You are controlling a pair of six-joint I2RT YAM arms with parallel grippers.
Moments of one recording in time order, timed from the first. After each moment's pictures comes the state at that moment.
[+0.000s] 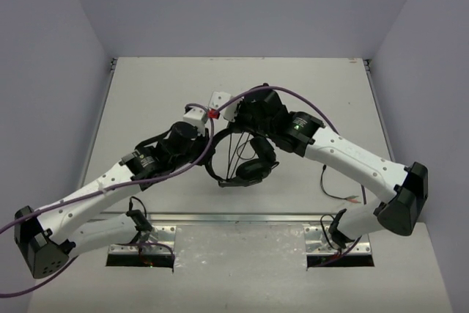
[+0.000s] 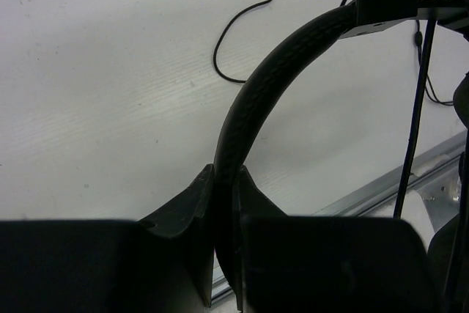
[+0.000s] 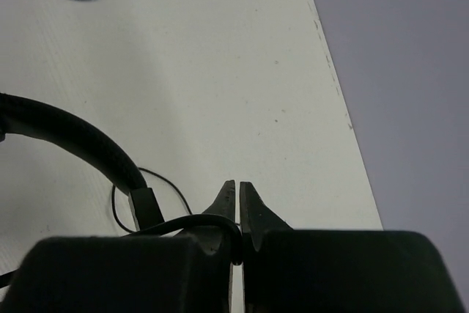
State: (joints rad) left arm -0.79 0.99 0.86 -0.49 -0.19 -0.48; right arm 0.88 1.43 1.32 -0.39 0.18 -0.63
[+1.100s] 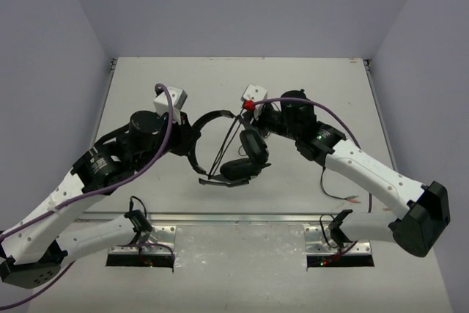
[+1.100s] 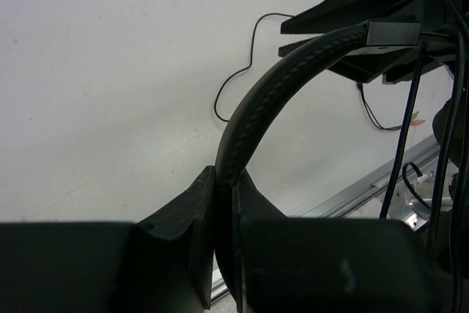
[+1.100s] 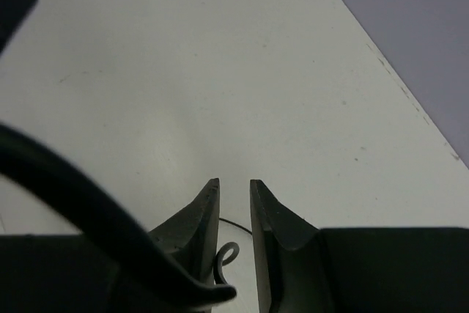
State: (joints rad) left arm -0.81 0.85 1.18 -0.76 -0.23 -0.38; right arm 0.71 1.25 1.02 -0.10 -0.20 -0.36
